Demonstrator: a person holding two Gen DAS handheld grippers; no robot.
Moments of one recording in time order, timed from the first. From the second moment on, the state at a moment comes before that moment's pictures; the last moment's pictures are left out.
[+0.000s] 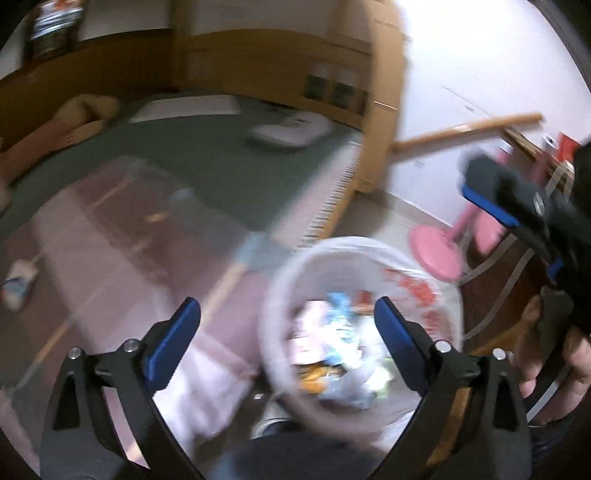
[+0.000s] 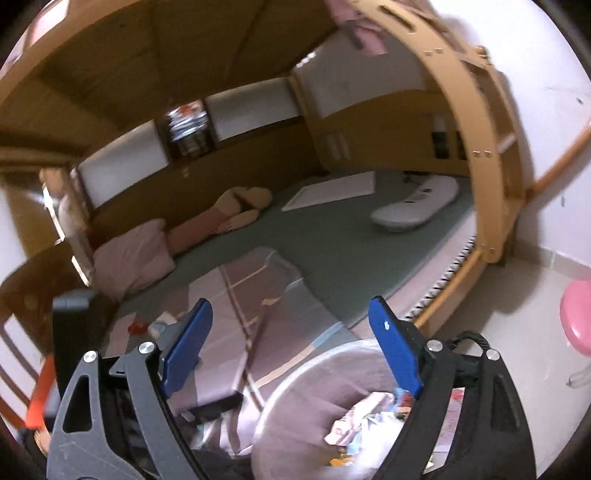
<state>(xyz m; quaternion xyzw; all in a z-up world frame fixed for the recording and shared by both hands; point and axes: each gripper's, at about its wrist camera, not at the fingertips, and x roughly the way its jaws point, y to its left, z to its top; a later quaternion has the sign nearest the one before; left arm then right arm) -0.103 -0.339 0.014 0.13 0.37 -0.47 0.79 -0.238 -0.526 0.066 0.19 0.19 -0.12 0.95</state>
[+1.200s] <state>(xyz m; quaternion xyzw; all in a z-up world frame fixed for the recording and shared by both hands) 0.074 0.009 -0.013 -0.05 0.40 -0.06 0.91 0.143 -0.240 -0.034 -0.09 0.35 0.23 0.90</state>
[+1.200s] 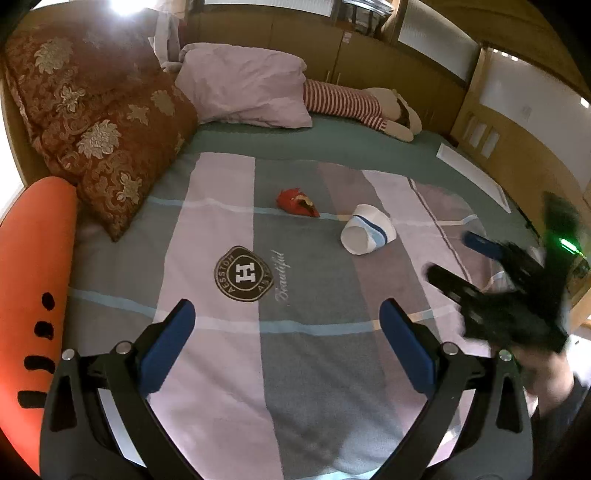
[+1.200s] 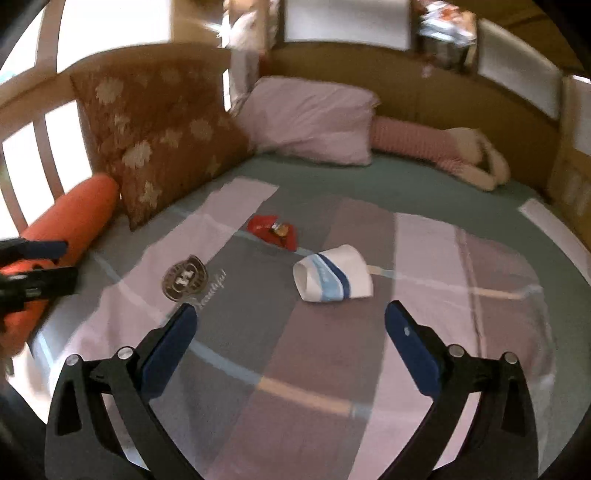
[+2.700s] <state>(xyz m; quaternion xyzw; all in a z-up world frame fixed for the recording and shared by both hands) 0.354 -0.050 -0.144 -0.04 0.50 -0.03 0.86 0.142 -0.279 0.005 0.15 0.35 0.10 0.92</state>
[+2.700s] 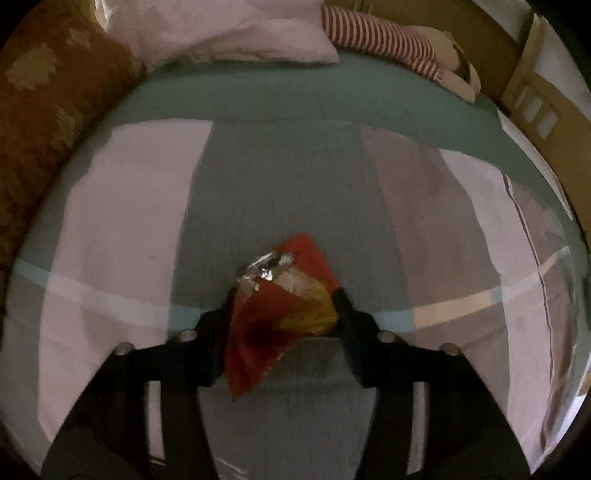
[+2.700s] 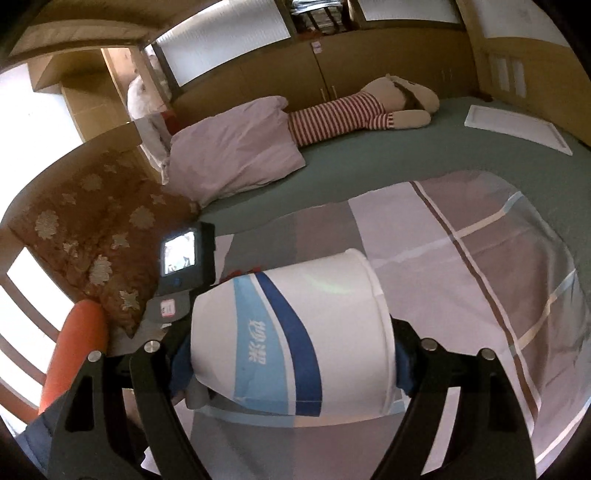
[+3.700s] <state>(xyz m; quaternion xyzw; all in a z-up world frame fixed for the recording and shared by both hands) 0.044 -0.029 0.008 -0.01 0.35 -0.05 0.94 0.026 -0.240 0.020 0.03 0.32 0.13 0.94</state>
